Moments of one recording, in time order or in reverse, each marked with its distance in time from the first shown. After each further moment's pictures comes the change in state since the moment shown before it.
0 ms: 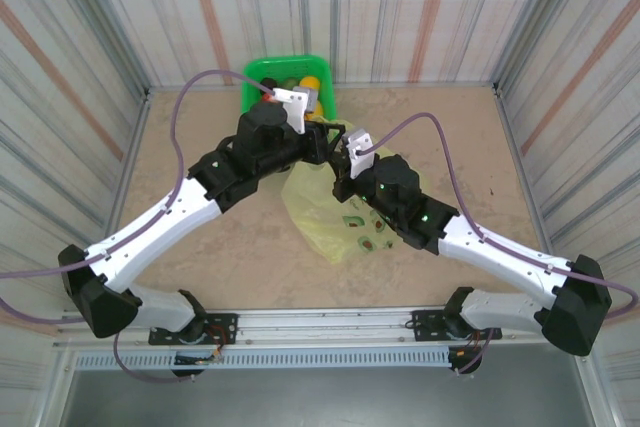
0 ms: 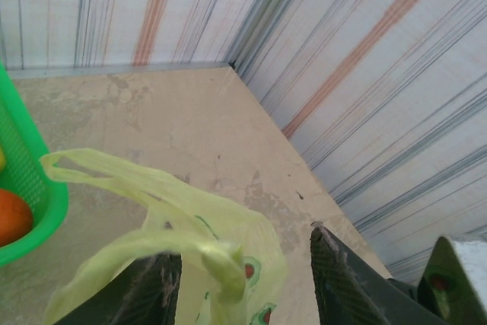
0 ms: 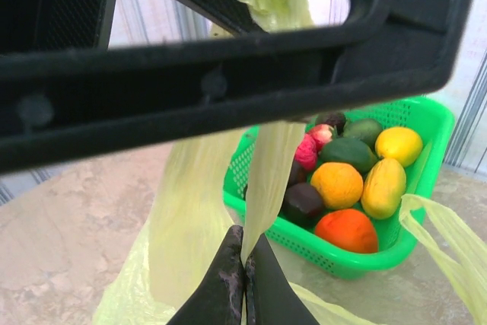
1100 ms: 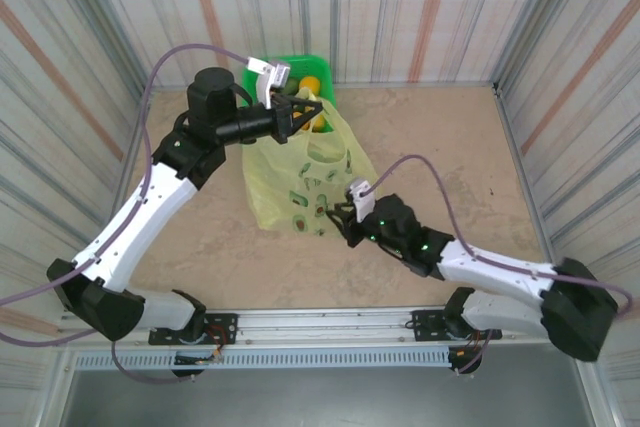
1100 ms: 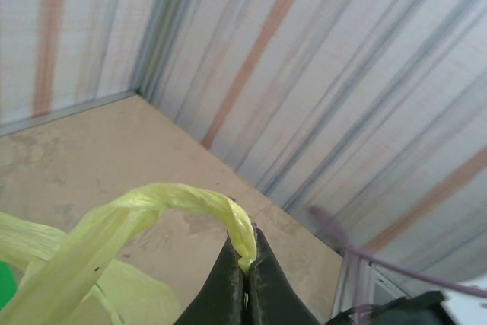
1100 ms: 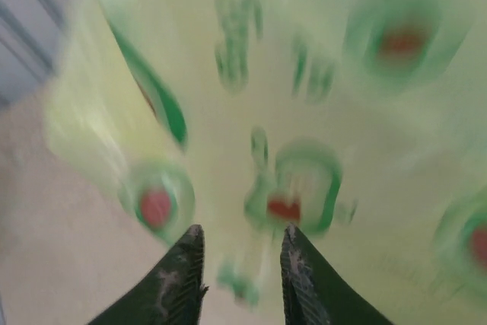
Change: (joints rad) left arm 0.263 -0.013 0.102 0.022 0.594 0.139; right arm 0.029 -0.006 -0.383 0.109 -0.170 0.164
